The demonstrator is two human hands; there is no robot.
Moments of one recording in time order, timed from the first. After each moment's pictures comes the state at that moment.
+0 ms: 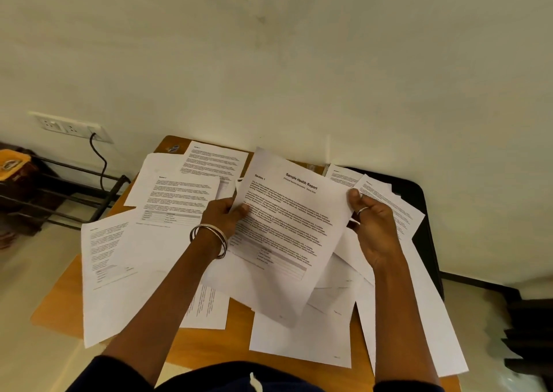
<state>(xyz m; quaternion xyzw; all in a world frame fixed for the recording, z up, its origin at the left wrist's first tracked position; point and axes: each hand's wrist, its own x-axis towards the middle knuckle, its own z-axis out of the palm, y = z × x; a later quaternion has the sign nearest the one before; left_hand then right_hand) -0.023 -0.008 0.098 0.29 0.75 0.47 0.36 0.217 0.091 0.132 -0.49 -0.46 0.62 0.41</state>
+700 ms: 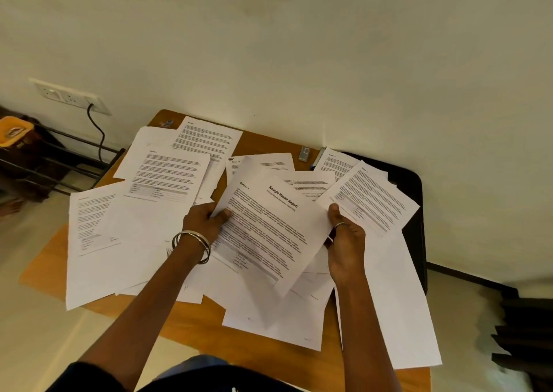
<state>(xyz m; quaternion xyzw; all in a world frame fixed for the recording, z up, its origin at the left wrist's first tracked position) 0.008 -0.028 0.057 0.23 0.81 0.43 0.32 0.235 0.064 0.093 -0.51 -0.32 0.68 0.42</state>
